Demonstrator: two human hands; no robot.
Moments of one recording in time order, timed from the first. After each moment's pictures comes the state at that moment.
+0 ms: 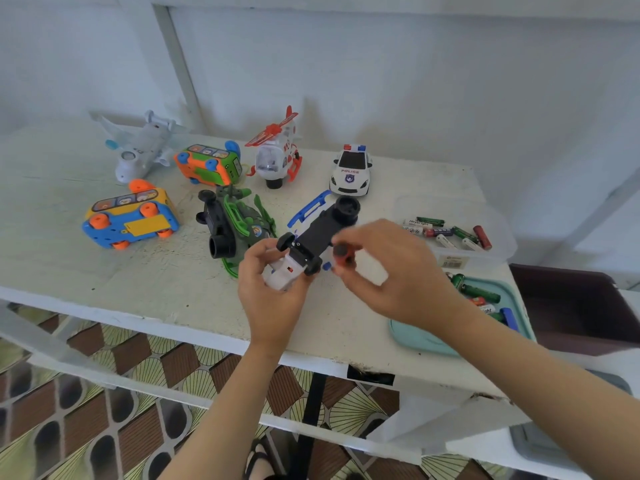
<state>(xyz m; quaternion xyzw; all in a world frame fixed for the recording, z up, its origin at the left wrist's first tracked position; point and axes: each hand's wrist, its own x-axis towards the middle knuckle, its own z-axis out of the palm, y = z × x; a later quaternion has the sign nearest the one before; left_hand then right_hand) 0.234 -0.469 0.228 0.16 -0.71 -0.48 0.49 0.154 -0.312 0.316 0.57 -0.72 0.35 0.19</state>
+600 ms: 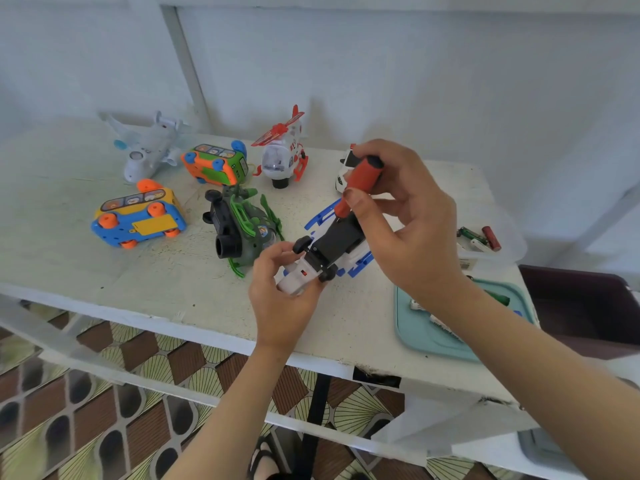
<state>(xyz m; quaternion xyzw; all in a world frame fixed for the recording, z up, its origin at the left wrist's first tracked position) 0.236 -0.469 0.228 0.13 -0.75 -0.45 0.47 0.169 -0.335 0.363 0.44 -0.63 0.62 0.12</state>
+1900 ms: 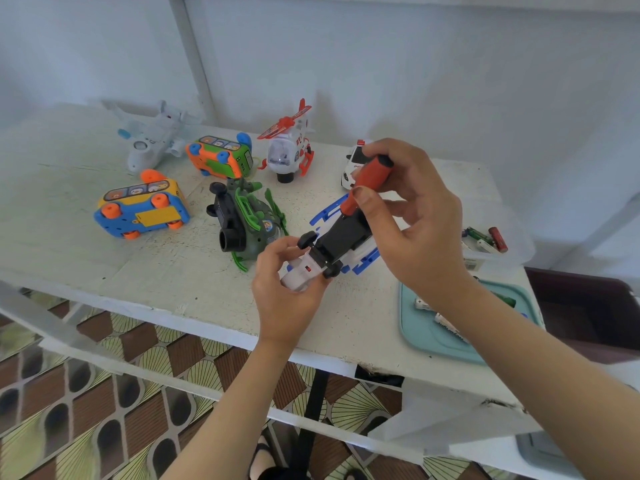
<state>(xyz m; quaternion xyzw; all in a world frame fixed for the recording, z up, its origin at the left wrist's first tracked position) 0.235 -0.470 0.225 0.13 -0.75 -0.44 0.48 0.165 -0.338 0.358 0.45 -0.63 0.62 0.12</state>
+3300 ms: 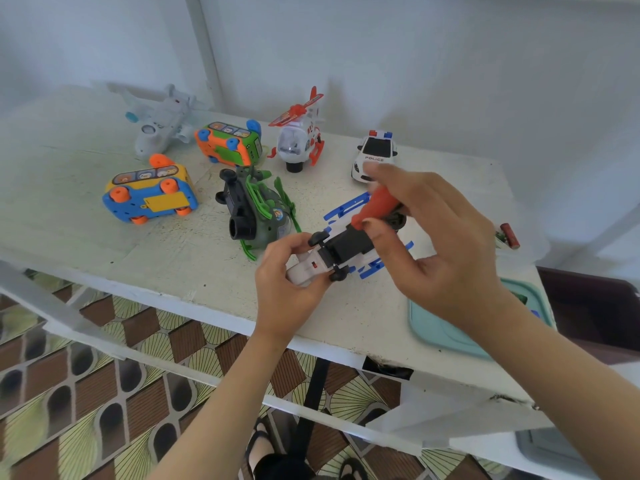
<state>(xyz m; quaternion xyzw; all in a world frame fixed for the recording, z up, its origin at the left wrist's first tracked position) 0.245 -0.481 0.224 0.09 -0.78 -0.43 0.46 0.177 -0.322 0.353 0.55 -0.68 0.42 0.24</state>
